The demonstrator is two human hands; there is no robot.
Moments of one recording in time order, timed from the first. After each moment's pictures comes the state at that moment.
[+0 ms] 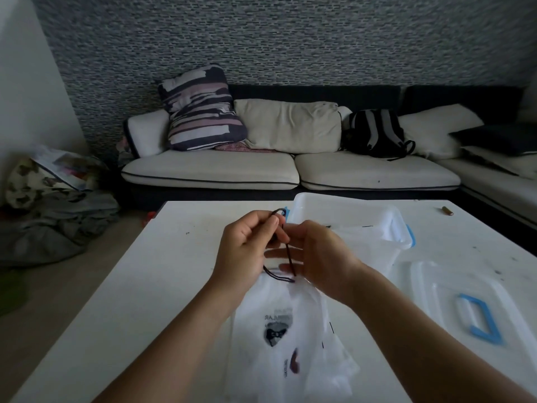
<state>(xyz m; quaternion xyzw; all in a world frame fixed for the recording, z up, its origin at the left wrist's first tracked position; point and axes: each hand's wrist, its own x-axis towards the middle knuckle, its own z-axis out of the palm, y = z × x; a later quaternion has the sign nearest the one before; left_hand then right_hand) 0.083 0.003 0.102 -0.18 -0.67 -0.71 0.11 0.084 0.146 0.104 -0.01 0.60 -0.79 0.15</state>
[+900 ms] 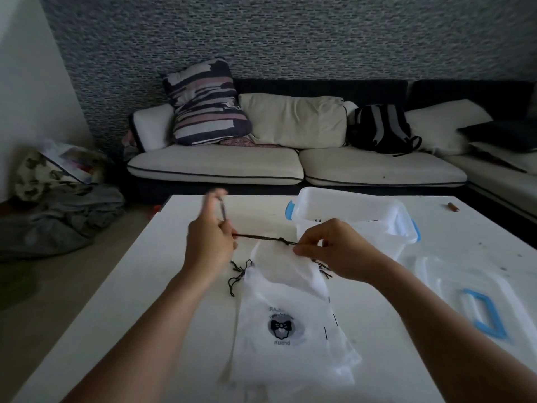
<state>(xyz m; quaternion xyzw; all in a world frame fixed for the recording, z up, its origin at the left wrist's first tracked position) 0.044 -0.050 0.083 -0.03 -0.84 -0.50 0.20 0.083 0.179 0.101 -0.15 0.92 -0.37 -0.03</state>
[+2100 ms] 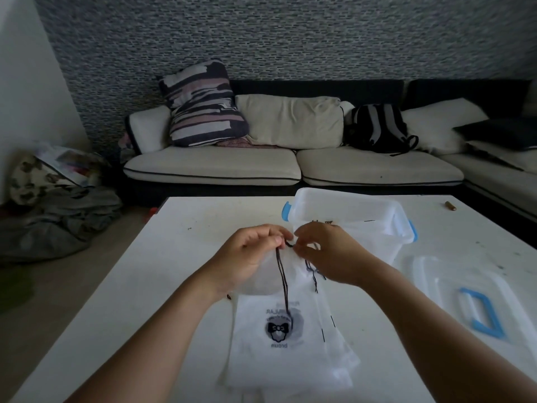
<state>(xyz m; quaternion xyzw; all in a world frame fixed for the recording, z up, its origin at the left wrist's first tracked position) 0.070 -0.017 0.090 -0.25 -0.75 -0.61 -0.07 0.077 0.178 0.092 -0.13 0.94 -0.29 -0.07</state>
